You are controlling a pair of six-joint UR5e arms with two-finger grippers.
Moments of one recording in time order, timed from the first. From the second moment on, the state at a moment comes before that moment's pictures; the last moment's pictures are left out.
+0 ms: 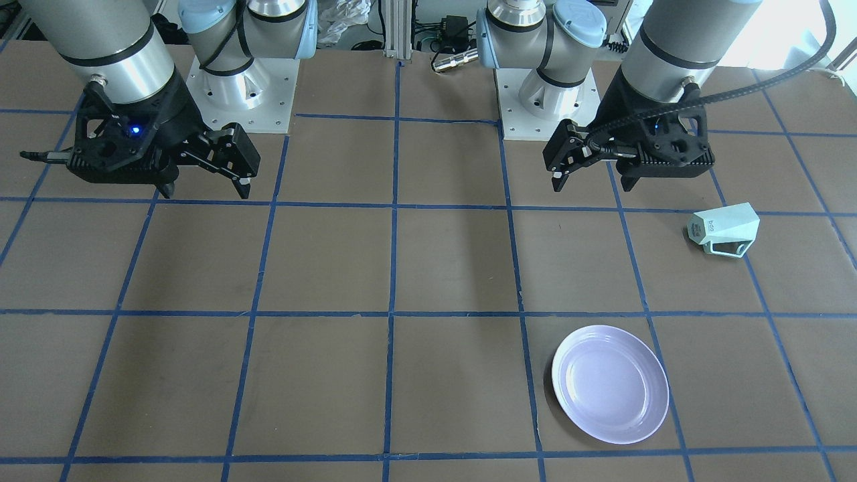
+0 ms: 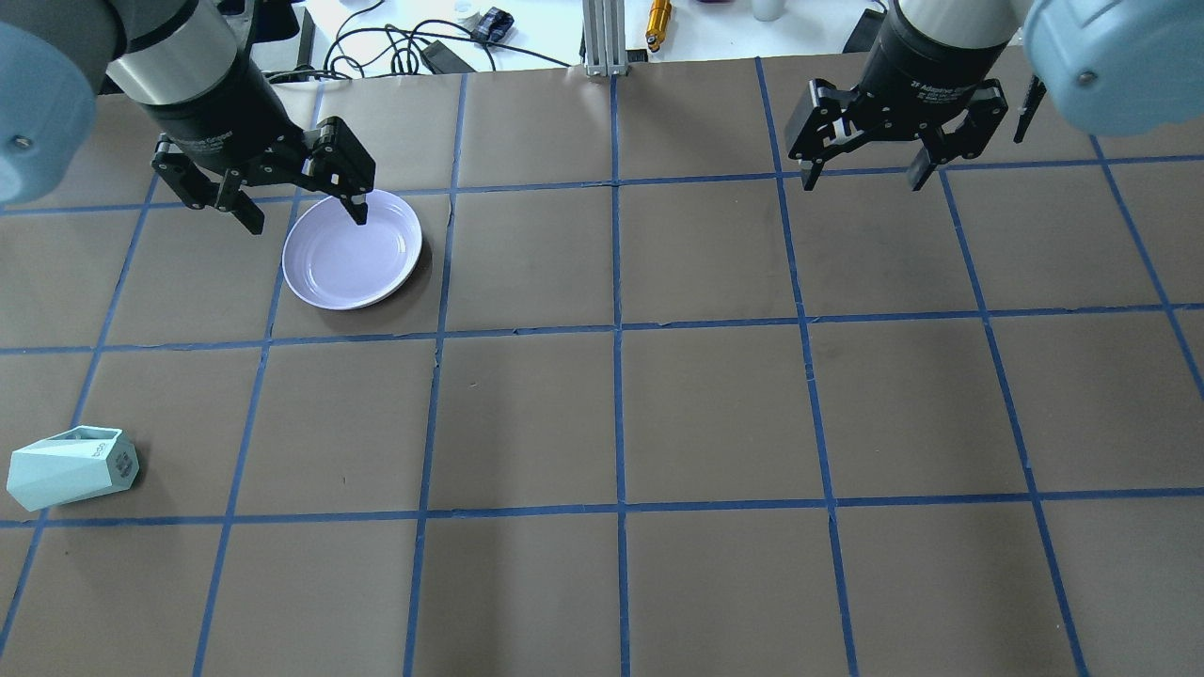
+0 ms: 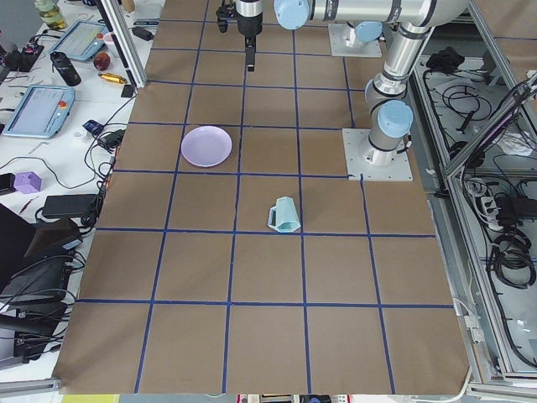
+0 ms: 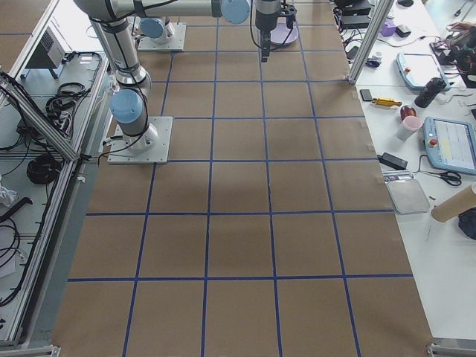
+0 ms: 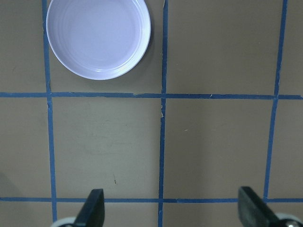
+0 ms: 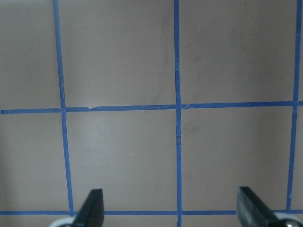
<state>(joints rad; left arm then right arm) -1.54 -1.60 -1.53 -1.58 1.55 -0.01 1.58 -1.51 1.50 -1.60 -1.52 0.04</state>
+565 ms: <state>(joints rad) -1.54 -1.61 -1.51 -1.59 1.55 -0.03 1.58 -1.51 1.50 -1.60 -1.52 0.04</state>
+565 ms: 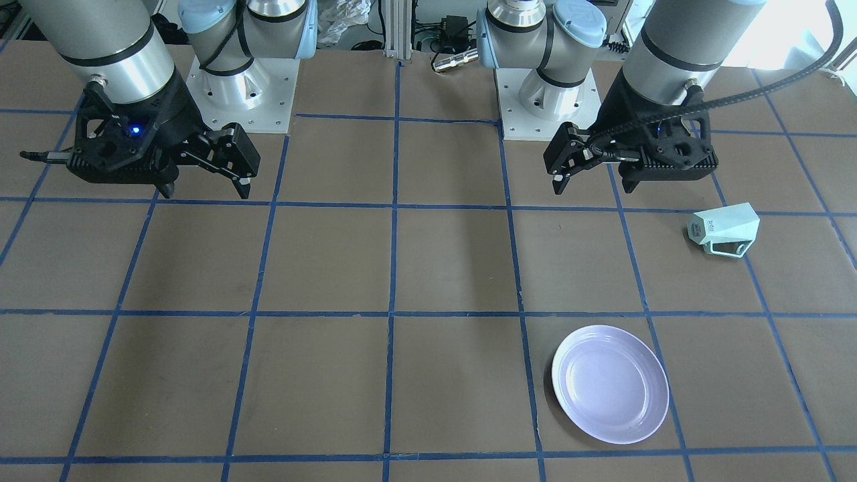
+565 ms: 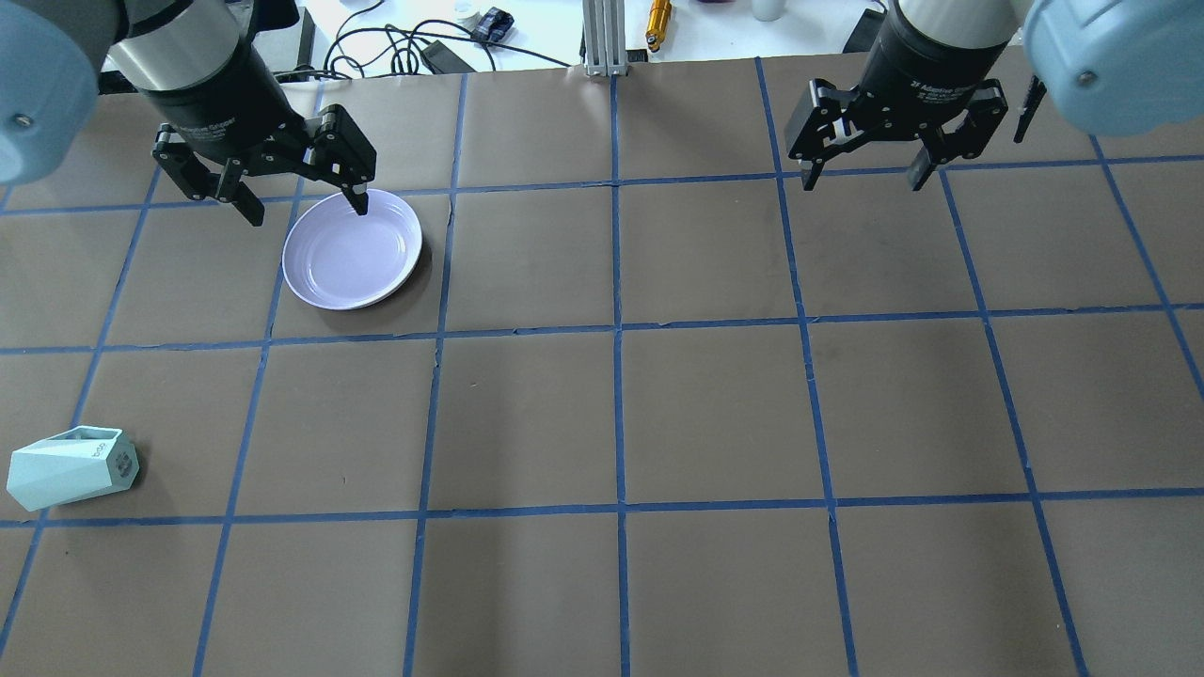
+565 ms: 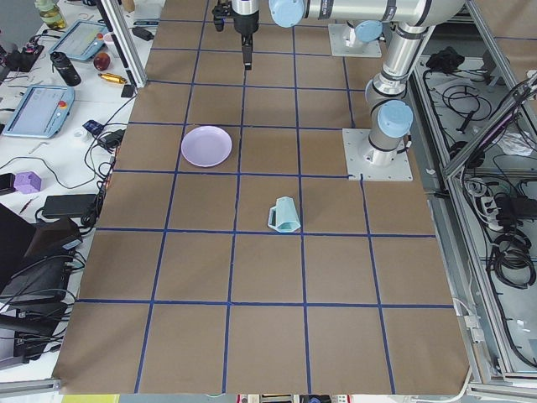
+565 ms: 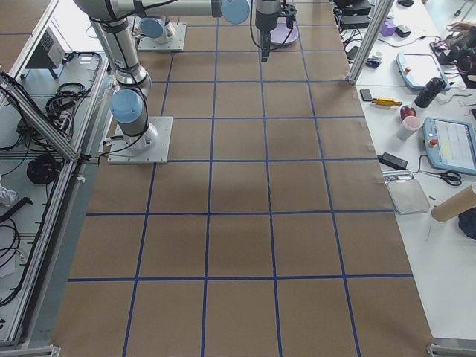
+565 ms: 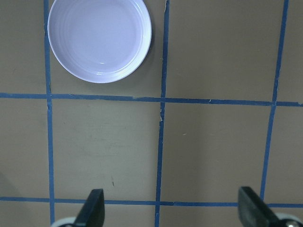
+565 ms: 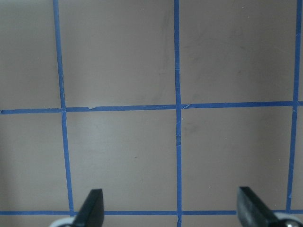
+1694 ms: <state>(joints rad) -1.44 -1.58 -1.52 -1.65 1.56 0.10 1.58 -1.51 1.50 -1.60 -1.52 0.04</state>
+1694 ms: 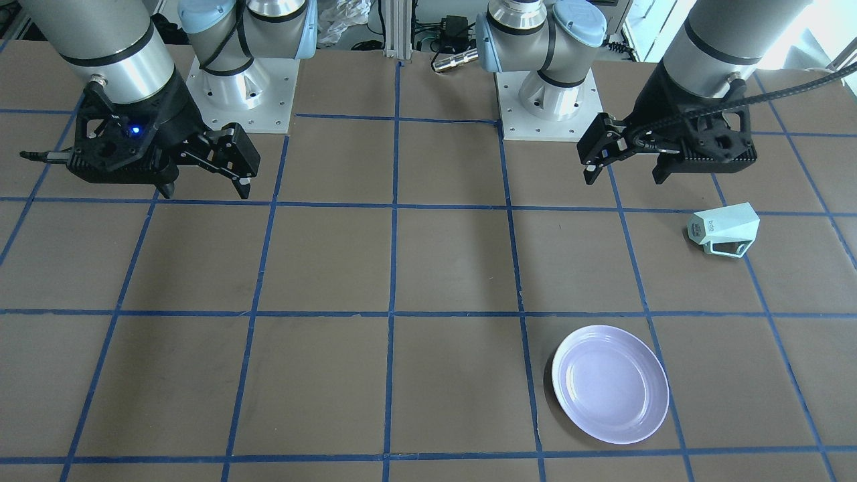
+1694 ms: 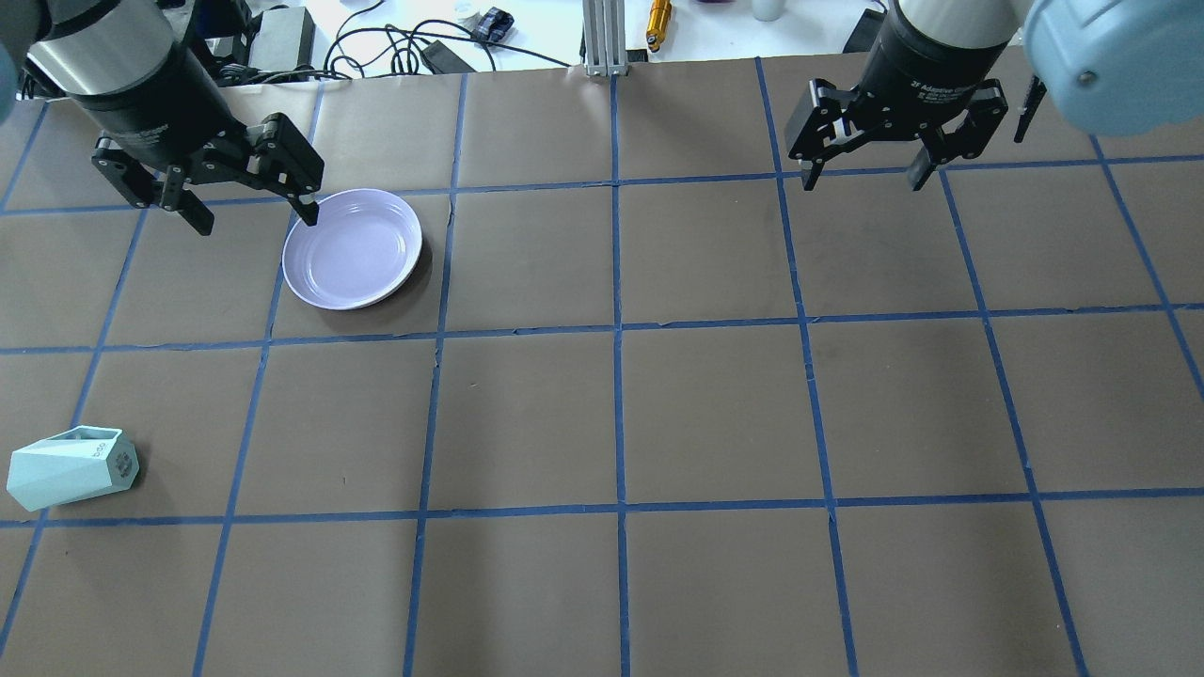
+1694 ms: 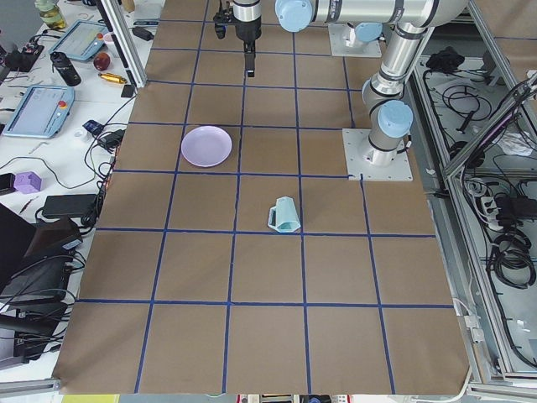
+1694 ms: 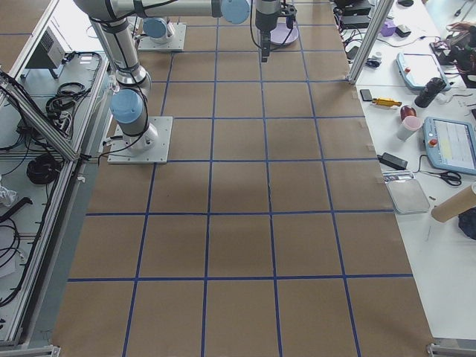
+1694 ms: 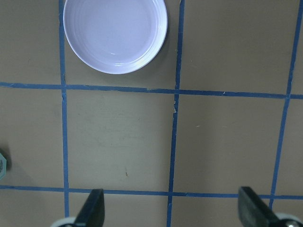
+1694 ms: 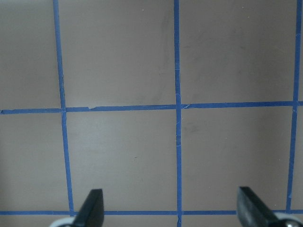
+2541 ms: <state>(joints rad) -1.08 -1.63 -1.52 -1.74 1.56 0.47 1.58 -1.51 1.50 -1.60 -1.52 0.04</state>
